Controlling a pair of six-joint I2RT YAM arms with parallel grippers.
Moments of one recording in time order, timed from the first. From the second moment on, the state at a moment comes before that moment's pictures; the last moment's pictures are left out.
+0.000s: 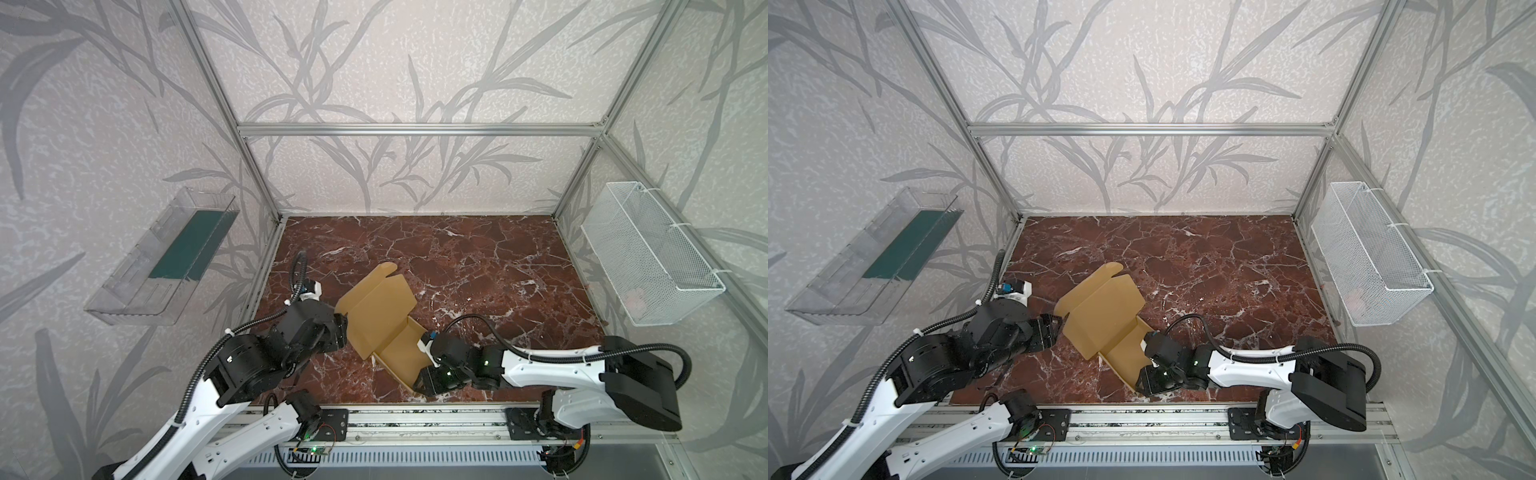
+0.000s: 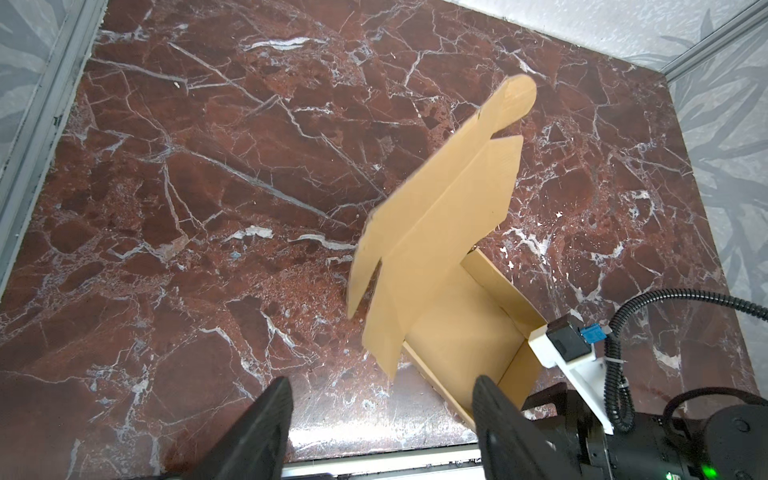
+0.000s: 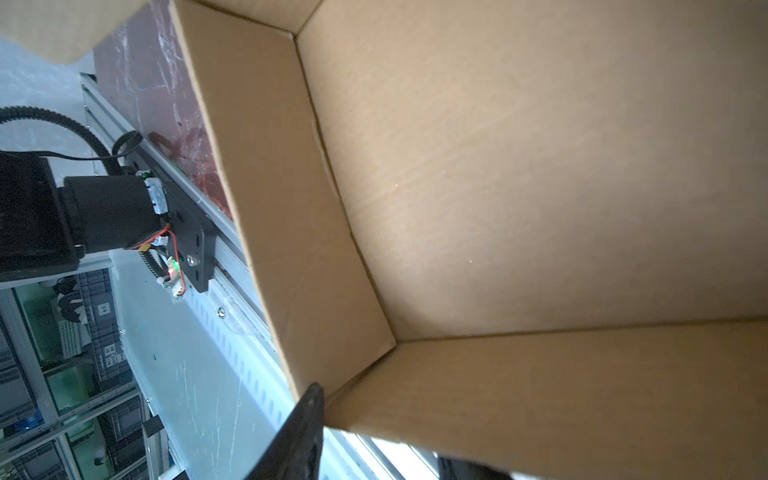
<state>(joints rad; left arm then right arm) -0.79 0.70 1.10 -1.28 -0.34 -0.82 1.18 1.40 0.62 -0.12 -0.29 0.95</state>
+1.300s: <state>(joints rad) -0.79 0.54 0.63 -0.86 -0.33 -0.84 1.19 1.04 0.67 -0.25 -0.19 0.75</state>
